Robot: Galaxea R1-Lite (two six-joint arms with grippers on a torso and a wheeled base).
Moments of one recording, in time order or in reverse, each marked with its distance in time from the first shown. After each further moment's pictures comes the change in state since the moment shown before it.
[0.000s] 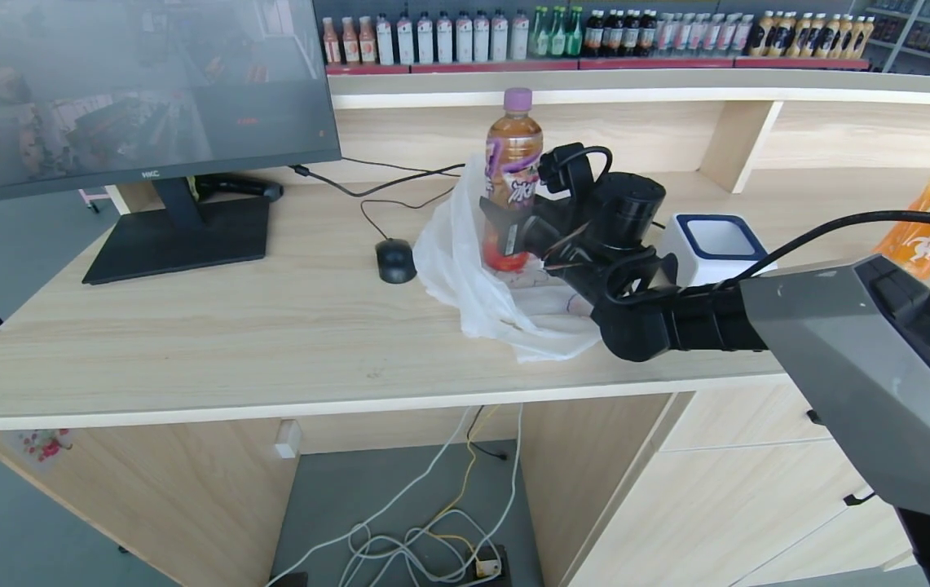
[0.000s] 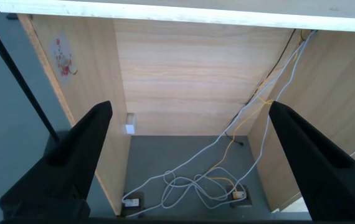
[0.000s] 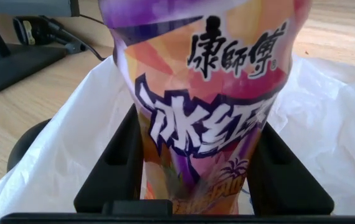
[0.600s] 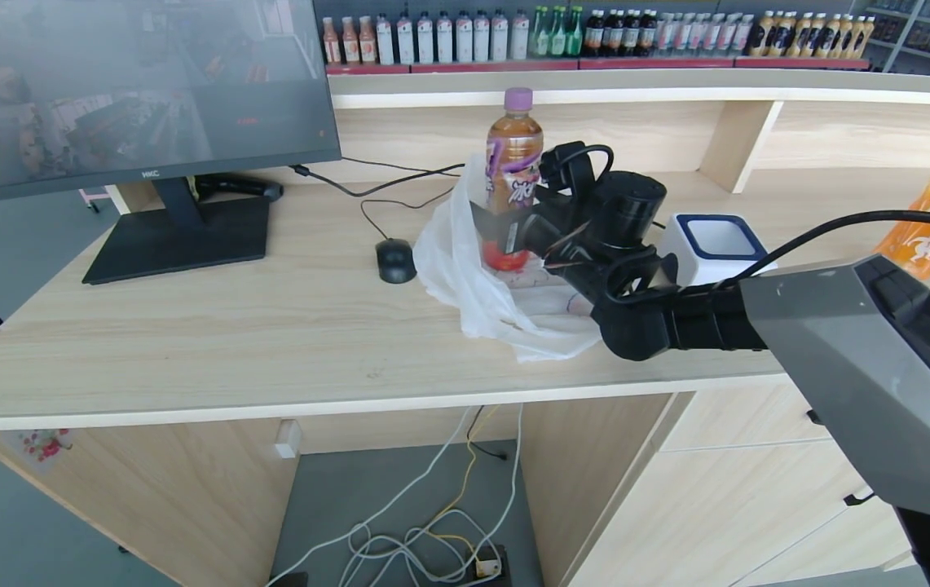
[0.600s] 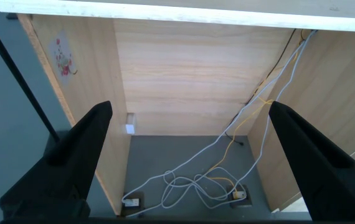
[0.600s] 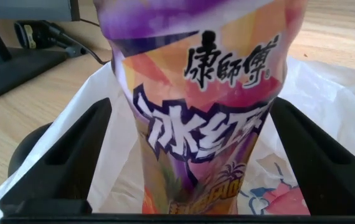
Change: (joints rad) left arm 0.000 0.000 0.000 0.000 0.000 0.000; right arm -0.001 0.000 -0.007 -0.005 0.000 0.006
